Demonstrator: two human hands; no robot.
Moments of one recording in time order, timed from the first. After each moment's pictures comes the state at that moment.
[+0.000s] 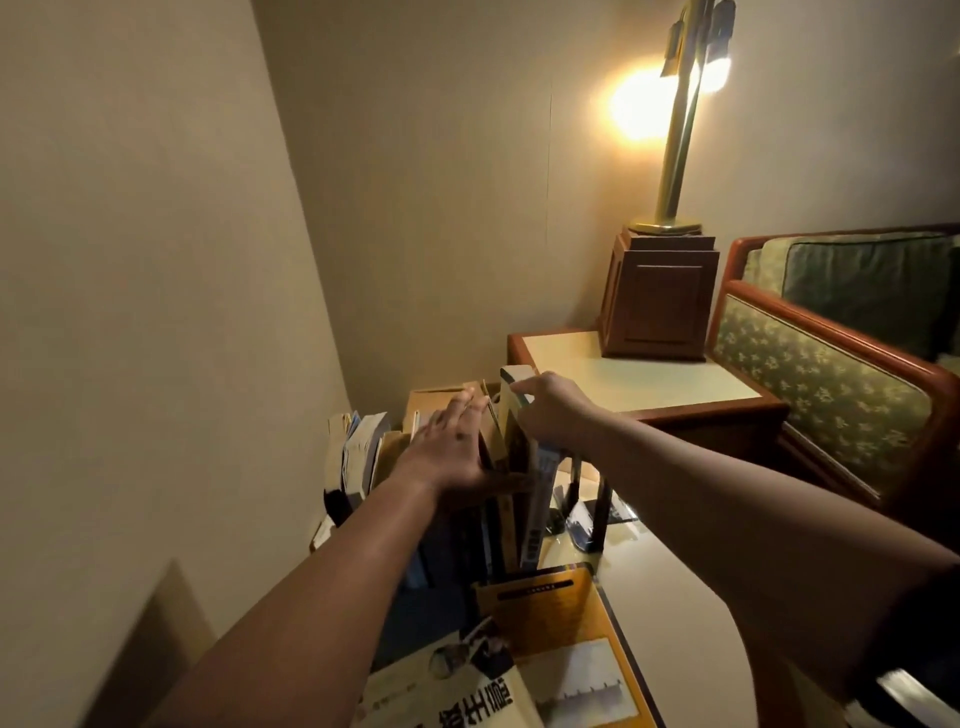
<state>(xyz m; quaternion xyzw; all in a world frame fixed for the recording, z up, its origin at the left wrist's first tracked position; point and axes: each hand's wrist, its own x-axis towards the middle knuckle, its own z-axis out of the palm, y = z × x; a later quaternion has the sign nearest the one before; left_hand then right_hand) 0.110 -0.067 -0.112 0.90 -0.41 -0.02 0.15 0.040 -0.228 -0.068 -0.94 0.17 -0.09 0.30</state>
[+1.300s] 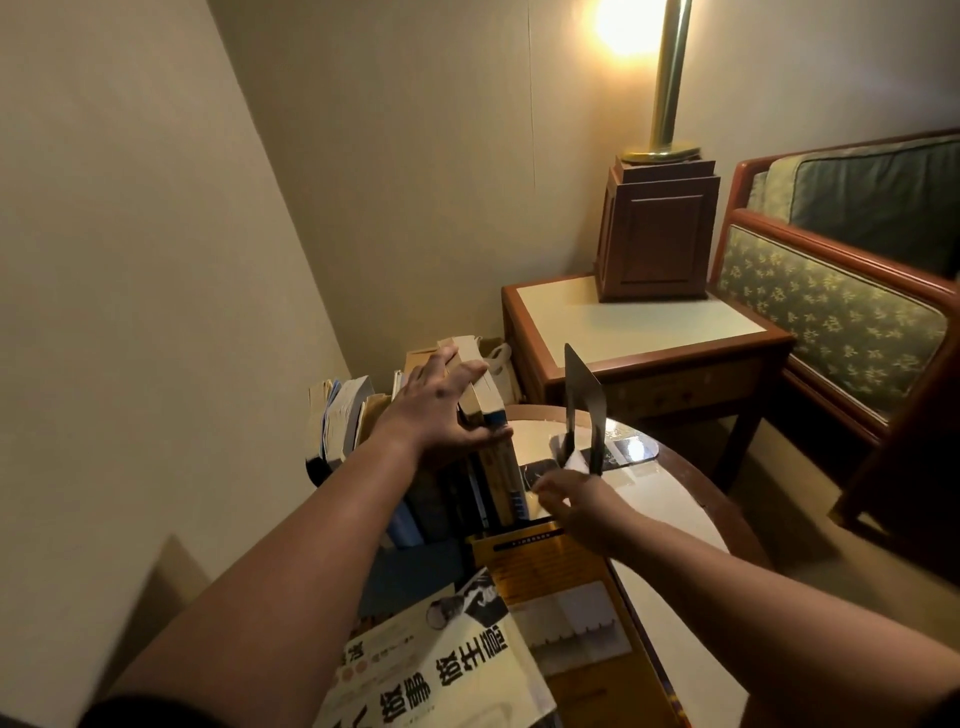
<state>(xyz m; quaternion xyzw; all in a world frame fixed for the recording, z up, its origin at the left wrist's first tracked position) 0.106 -0.064 -0.111 0.89 -0.43 0.02 0.14 -0.053 -0.241 -0.231 -0.91 0.11 0.00 0.39</state>
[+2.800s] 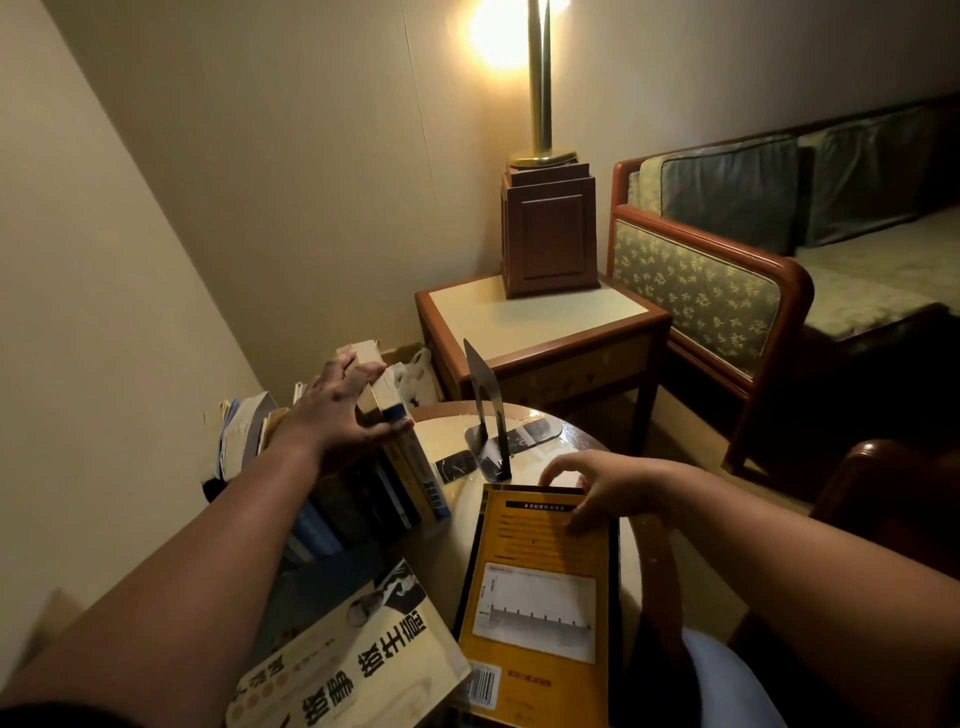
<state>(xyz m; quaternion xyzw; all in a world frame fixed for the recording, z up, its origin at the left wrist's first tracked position) 0.108 -0.066 -0.111 0.90 -0.41 0.01 0.15 -0.158 -0.322 -0.172 -0.84 0.20 0.20 0.46</state>
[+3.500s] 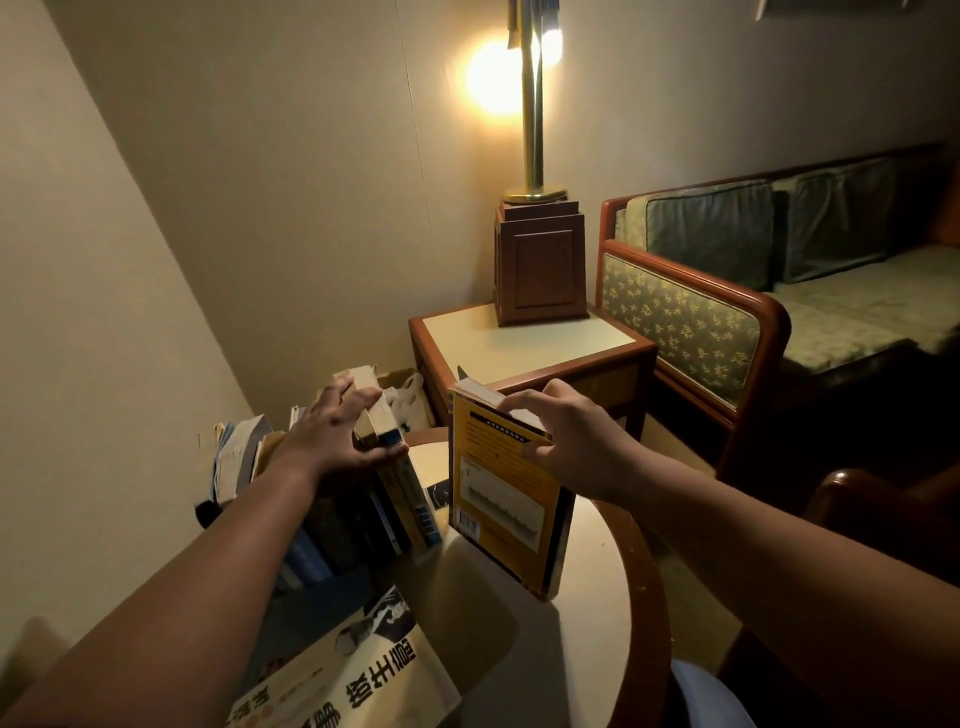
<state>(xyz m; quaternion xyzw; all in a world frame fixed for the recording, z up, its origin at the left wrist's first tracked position) 0.107 -0.065 -0.109 0.90 -0.42 0.01 0.14 -0.152 -0.283 -0.093 -0.95 0.09 -0.18 0.23</state>
